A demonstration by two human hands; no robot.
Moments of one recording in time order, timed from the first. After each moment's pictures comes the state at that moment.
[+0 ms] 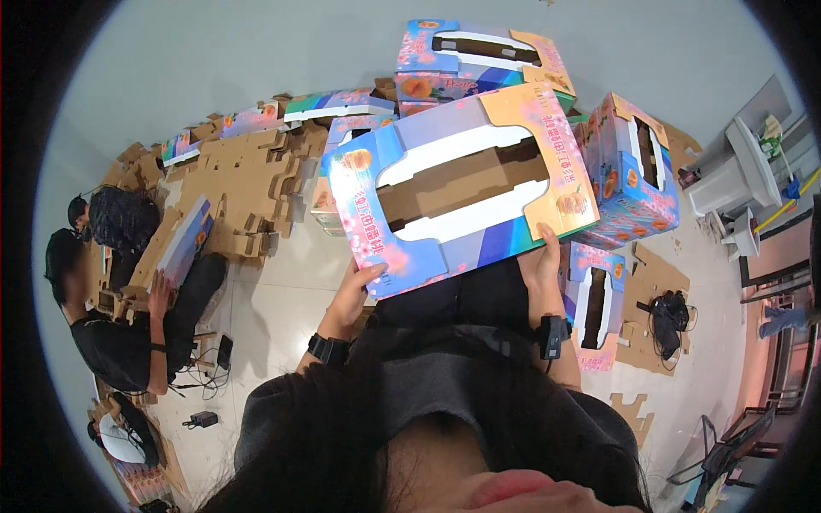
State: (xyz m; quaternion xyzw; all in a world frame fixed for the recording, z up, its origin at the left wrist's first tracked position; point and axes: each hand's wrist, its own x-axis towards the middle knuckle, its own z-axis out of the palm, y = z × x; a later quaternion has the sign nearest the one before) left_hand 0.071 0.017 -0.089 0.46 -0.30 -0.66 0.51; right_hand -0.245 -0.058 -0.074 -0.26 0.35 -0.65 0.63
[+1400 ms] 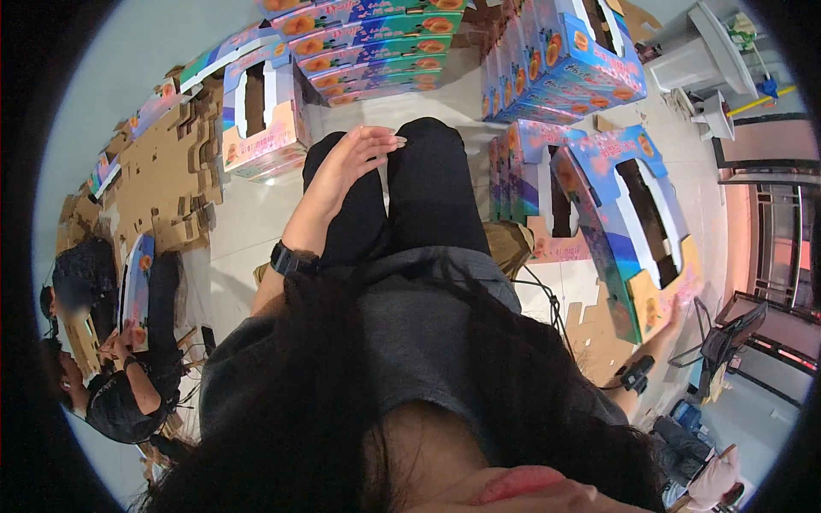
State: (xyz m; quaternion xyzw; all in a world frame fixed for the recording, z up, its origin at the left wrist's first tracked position) left_hand -0.049 -0.058 -0.069 0.37 -0.45 -0.73 0.37; right_hand -0.495 0.232 0.024 0.01 0.70 -0.64 0.31
